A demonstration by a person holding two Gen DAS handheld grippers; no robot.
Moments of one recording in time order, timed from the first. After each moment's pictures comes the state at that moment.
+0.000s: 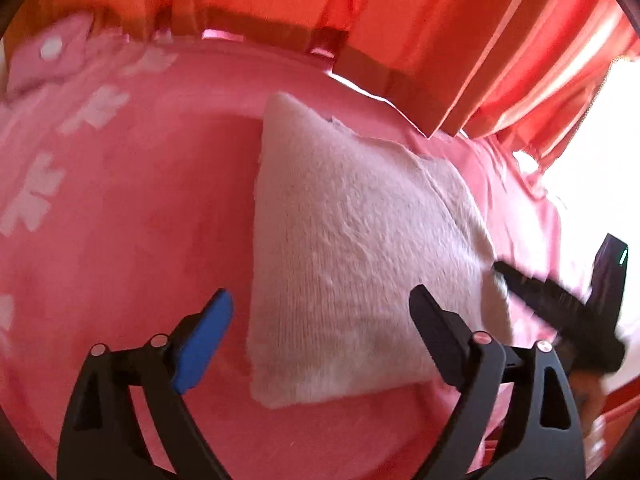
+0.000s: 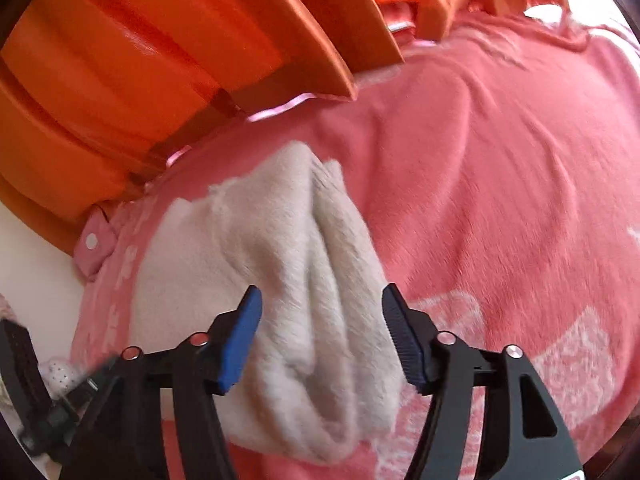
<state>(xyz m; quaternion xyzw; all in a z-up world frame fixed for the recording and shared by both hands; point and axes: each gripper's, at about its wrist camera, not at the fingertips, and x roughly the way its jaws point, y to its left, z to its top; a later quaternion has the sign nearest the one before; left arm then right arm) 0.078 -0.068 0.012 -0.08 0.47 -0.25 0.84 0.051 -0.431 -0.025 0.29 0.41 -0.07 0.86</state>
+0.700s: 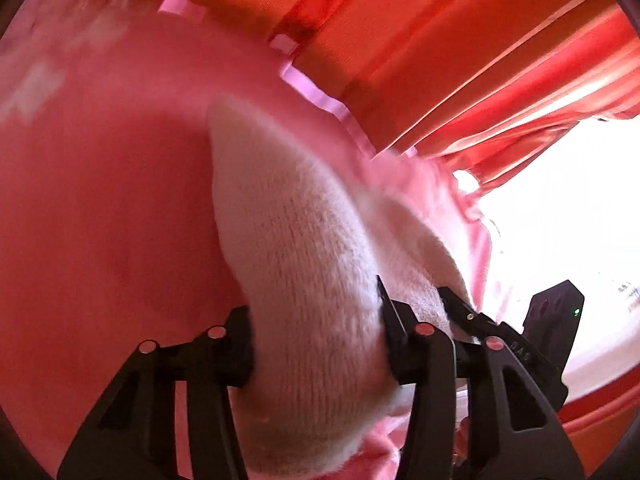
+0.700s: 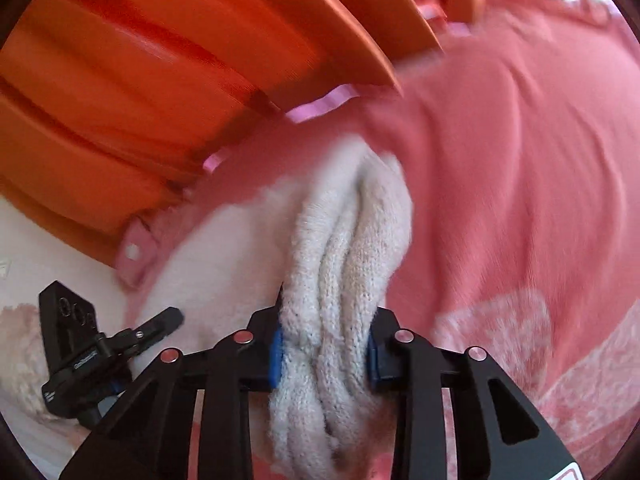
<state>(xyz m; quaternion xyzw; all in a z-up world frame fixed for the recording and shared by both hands) 0.130 -0.082 0.058 -0.16 0.48 -0.35 0.79 0.065 -0.396 0.038 0.32 0.34 0.01 0.88</state>
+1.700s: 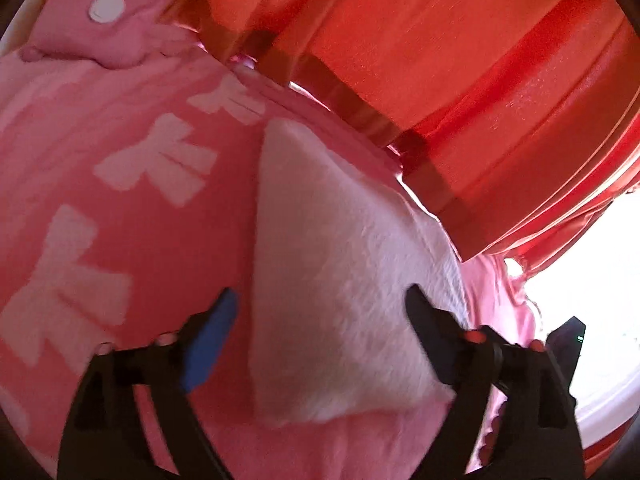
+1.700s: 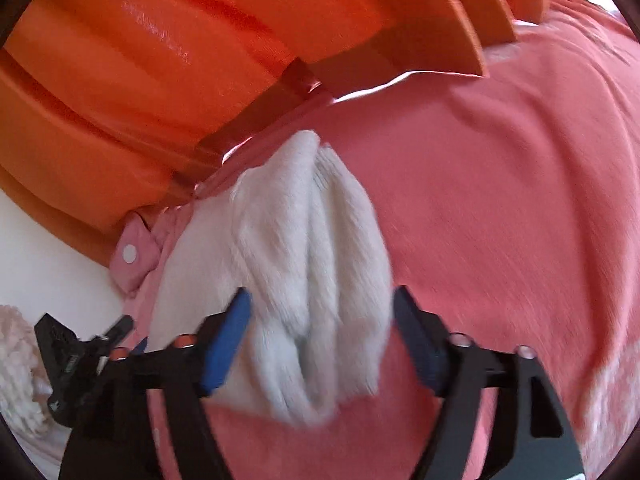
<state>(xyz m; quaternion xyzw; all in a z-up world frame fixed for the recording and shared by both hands) 0.231 0.042 -0.002 -0.22 0.42 -0.25 0.85 0.187 -0.324 -0.032 0.31 0.38 0.01 0.87</state>
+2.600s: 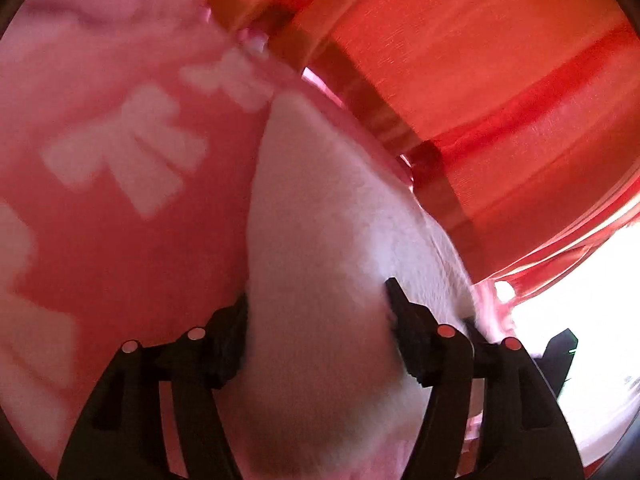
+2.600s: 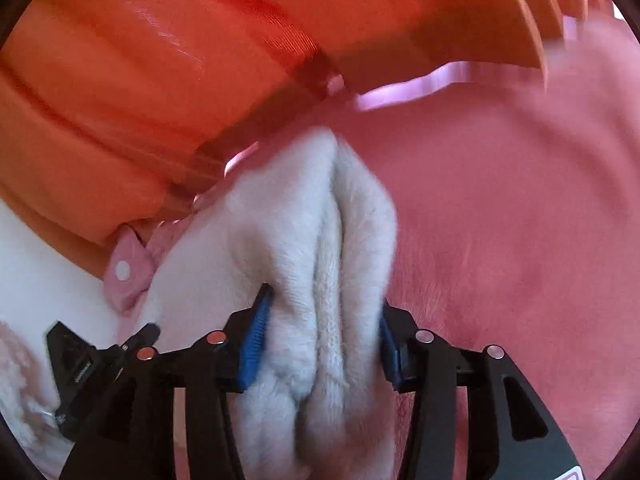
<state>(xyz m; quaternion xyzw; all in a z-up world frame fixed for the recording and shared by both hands) 0.253 0.050 -0.009 -0.24 0.40 -0.24 0.85 0.218 -0.300 -0.018 0.26 0.30 -0.01 0.92</state>
